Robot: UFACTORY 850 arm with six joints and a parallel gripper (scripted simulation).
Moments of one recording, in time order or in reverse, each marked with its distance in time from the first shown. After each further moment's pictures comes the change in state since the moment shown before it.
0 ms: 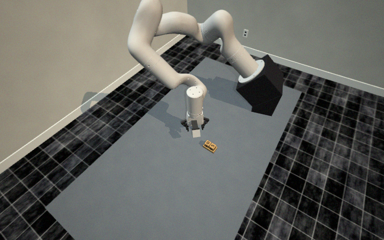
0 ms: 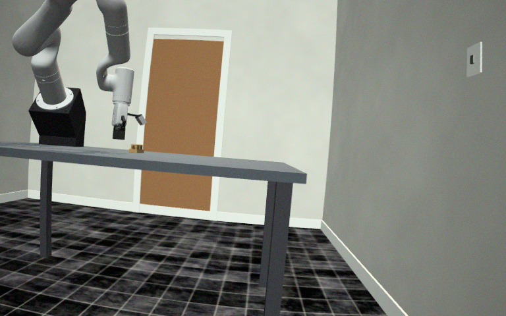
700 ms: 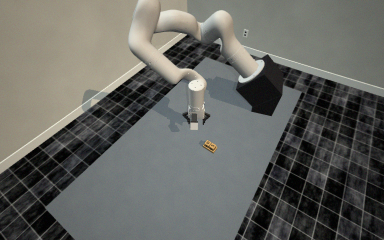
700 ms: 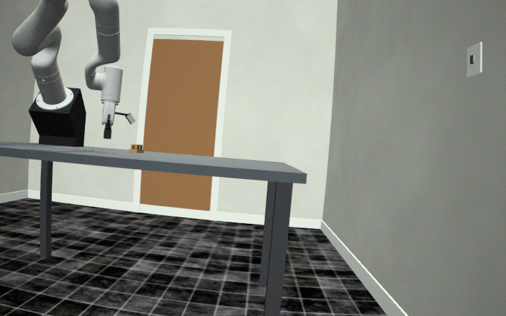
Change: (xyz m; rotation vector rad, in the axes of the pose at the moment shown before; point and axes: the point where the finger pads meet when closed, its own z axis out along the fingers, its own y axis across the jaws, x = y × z) arm -0.048 -0.014 0.001 -0.002 0.003 0.194
